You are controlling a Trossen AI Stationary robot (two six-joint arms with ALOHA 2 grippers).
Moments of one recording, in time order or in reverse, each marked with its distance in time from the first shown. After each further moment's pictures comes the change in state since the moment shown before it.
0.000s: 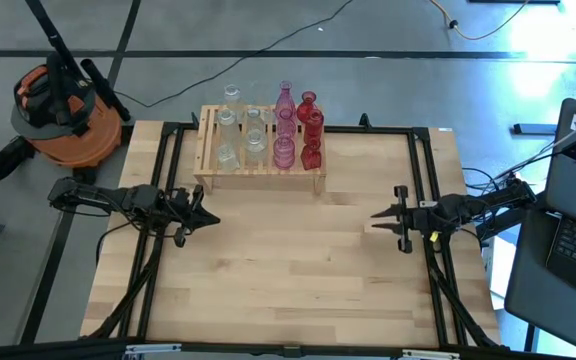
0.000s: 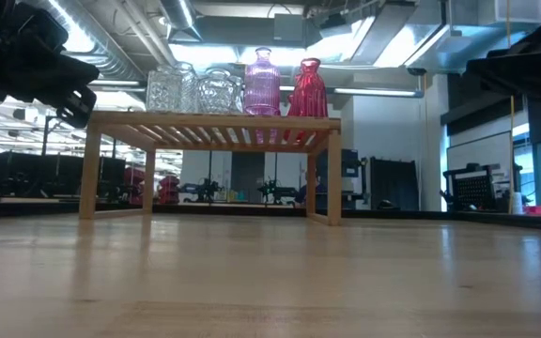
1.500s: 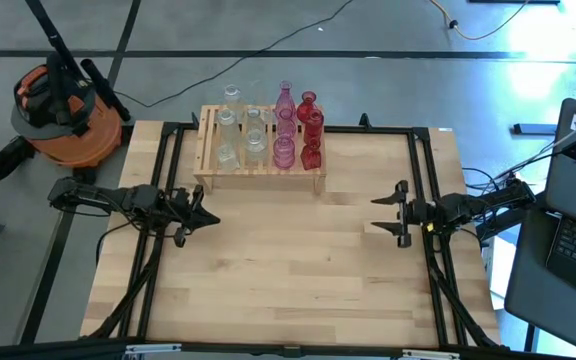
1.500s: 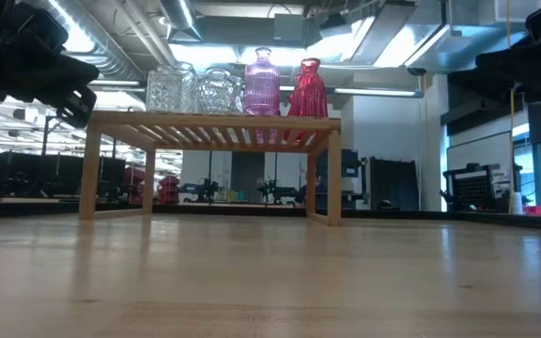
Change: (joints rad) left arm 0.000 0.000 0.000 0.001 0.001 0.000; right arm 0.000 -0.008 0.001 0.012 0.137 0.277
